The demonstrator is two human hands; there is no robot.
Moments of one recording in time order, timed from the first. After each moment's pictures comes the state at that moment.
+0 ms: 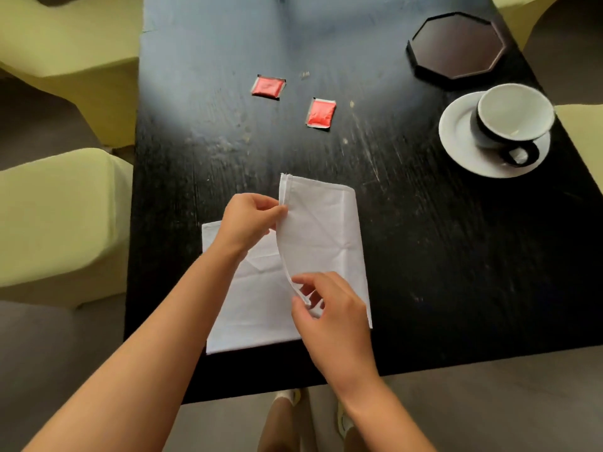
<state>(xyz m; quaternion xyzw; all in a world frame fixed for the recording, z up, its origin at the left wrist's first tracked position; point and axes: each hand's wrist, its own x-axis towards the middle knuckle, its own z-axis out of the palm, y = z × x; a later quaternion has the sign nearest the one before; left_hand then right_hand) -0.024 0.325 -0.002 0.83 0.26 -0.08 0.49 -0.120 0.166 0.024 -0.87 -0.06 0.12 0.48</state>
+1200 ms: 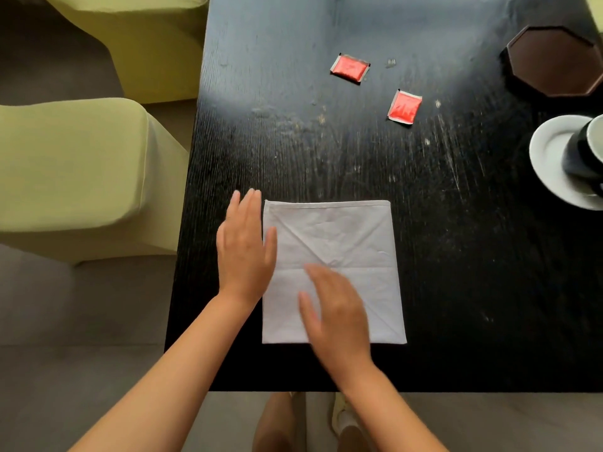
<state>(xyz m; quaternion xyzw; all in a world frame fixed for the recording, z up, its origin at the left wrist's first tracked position) -0.123 0.406 -0.056 0.94 0.22 0.08 0.25 -0.143 0.254 -0.037 -0.92 -0.20 0.07 0.33</state>
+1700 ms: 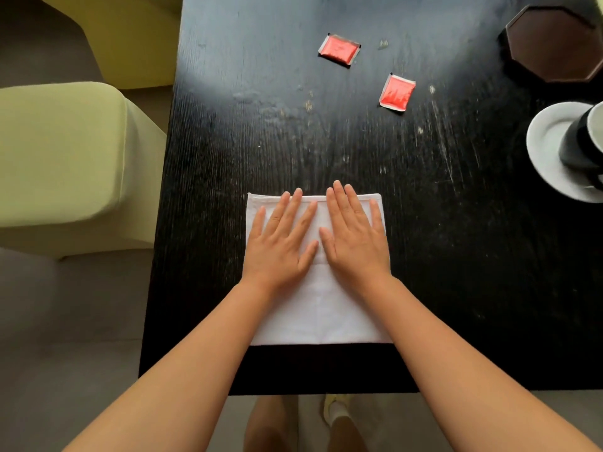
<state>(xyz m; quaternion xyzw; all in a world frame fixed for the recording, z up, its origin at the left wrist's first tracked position) -0.096 0.370 -0.093 1.00 0.03 -0.04 0.08 -0.029 0.231 -0.096 -0.95 -0.29 0.09 0.07</state>
